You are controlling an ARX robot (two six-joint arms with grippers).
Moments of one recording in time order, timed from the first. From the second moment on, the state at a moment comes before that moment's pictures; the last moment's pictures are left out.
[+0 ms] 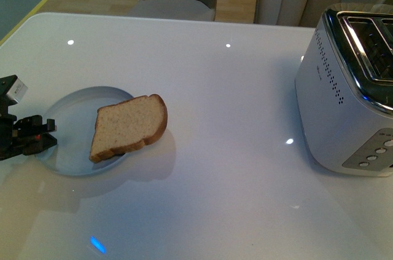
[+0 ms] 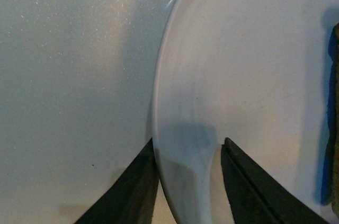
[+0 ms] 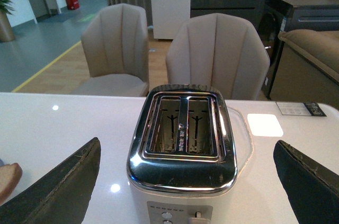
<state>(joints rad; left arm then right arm) 0.19 2.37 0.98 0.26 0.31 0.03 0.00 0.01 0.02 0.00 0.00 0.01</state>
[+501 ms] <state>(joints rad) 0.24 2.26 0.90 0.18 0.38 -0.10 0.00 0.01 0.02 0.00 0.00 0.01</state>
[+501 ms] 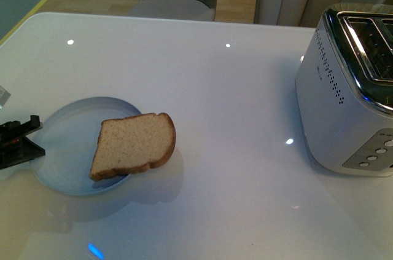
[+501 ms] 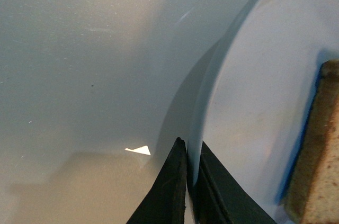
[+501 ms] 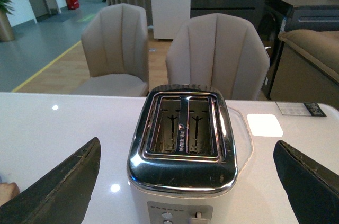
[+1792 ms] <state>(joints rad) -0.02 1.54 1.01 -0.35 0.41 -0.43 0.00 0.01 0.02 0.00 0.00 0.01</state>
